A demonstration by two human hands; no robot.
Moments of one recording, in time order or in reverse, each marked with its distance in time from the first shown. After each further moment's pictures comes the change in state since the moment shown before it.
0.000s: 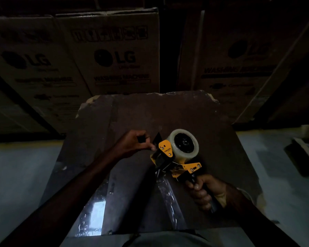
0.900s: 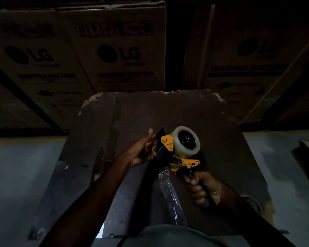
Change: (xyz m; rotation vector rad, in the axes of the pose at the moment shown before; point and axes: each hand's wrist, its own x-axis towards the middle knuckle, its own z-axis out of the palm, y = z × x) left_hand 0.028 -0.061 0.033 -0.949 0.043 -0.684; right_hand 0.036 -0.014 -0.019 0.078 0.130 -0.058
